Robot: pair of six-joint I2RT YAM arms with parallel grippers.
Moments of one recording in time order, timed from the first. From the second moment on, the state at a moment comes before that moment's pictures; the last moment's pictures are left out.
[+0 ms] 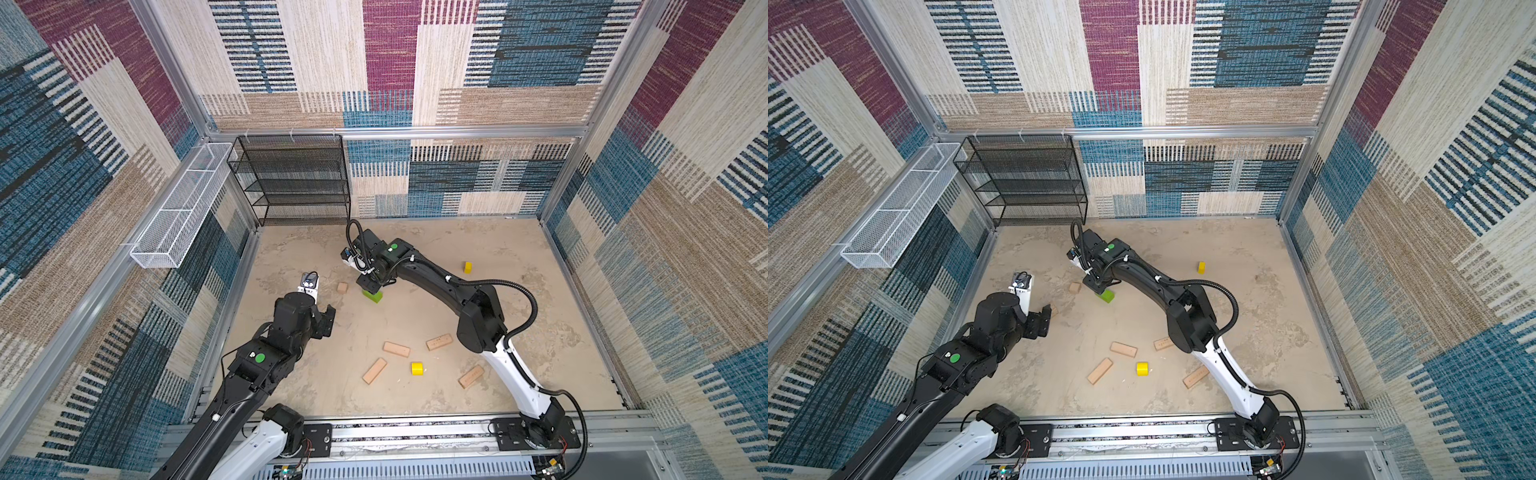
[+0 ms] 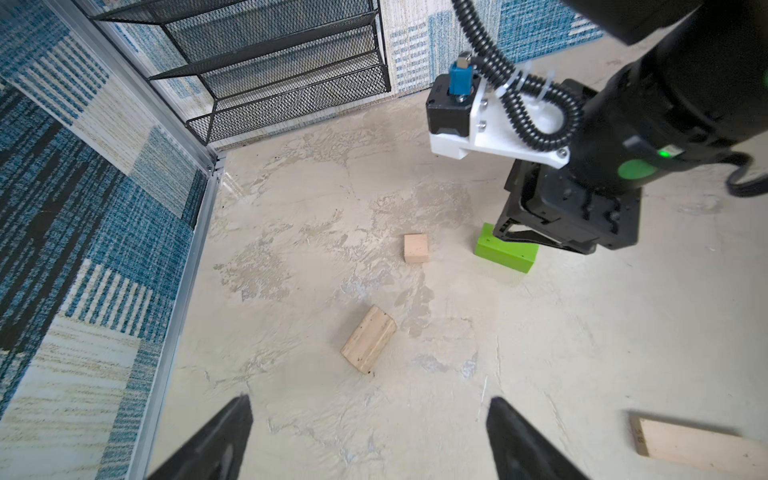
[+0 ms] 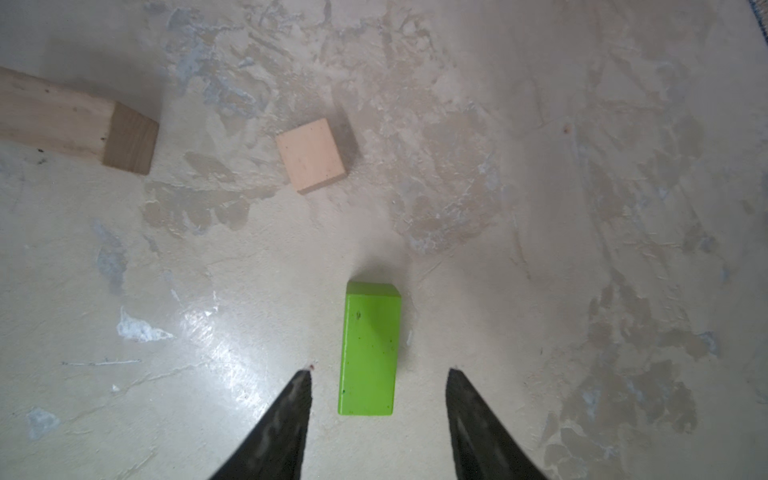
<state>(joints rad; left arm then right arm) -0.46 0.76 0.79 -0.66 -0.38 -0.03 0.81 2.47 2.39 -1.03 0.03 -0.22</state>
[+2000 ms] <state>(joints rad) -0.46 0.82 0.79 -0.66 -0.31 -0.03 0.81 2.52 2.41 -1.04 0.04 -0.20</state>
